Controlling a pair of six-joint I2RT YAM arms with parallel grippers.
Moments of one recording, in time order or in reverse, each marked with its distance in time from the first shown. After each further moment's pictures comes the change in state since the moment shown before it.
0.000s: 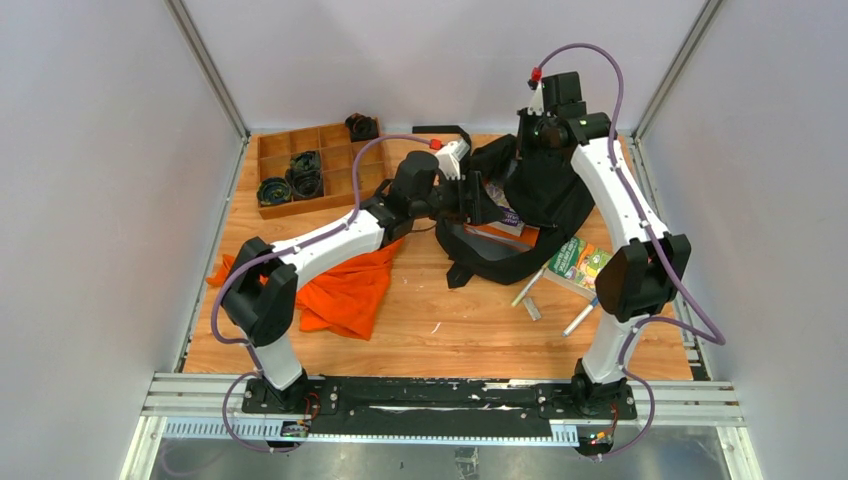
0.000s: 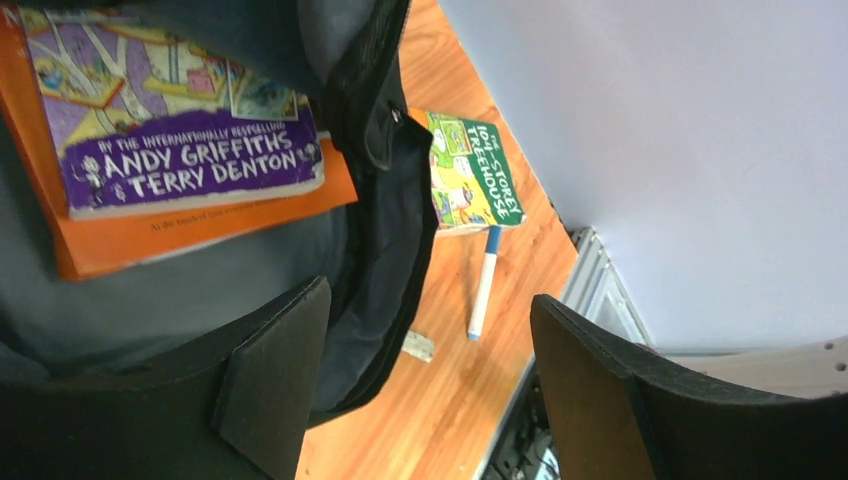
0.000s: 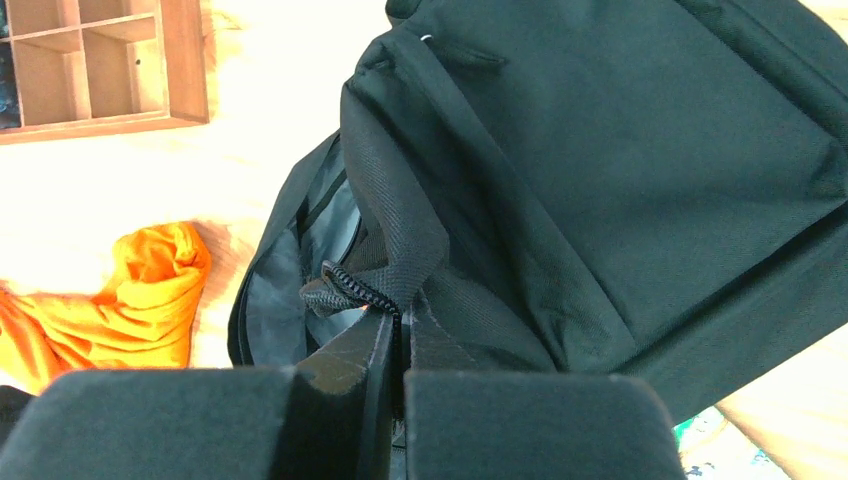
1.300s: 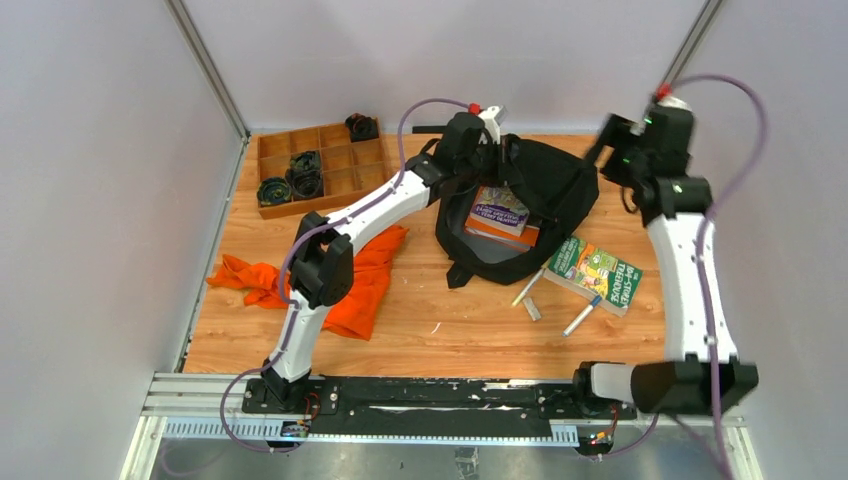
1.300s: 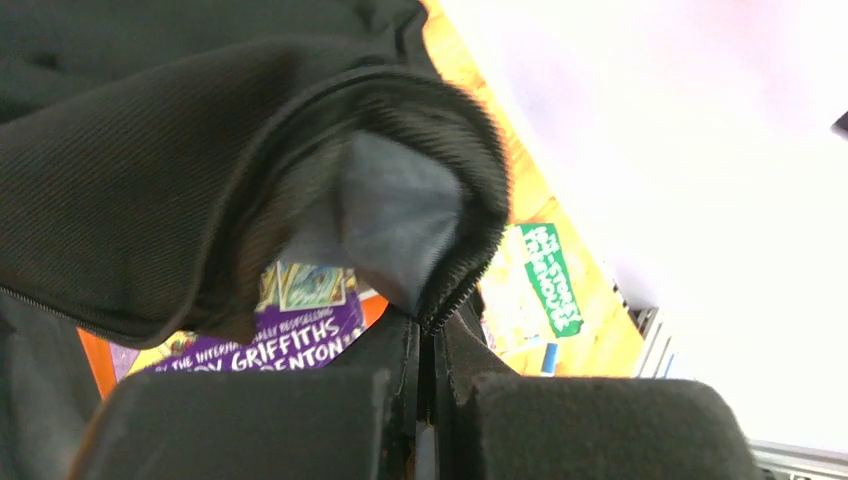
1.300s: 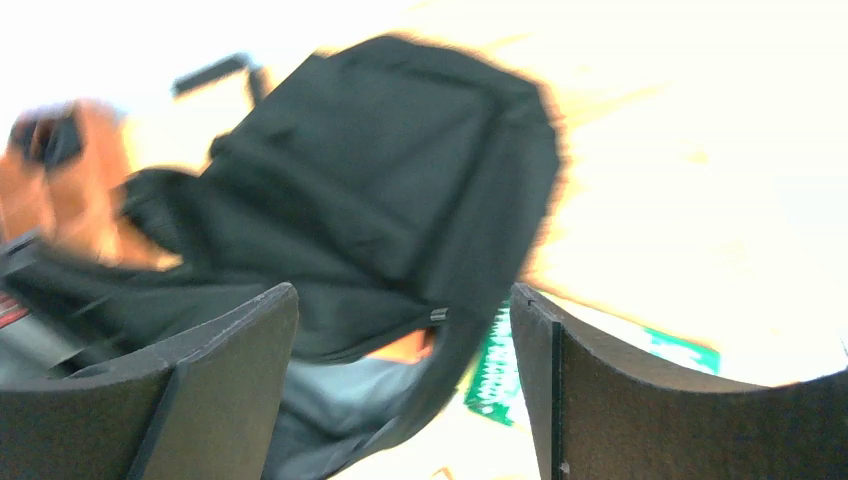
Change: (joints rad) left arm -0.006 0.434 0.659 -0.272 -0.114 0.119; right arm -0.177 -0.476 -0.331 0.072 0.155 0.093
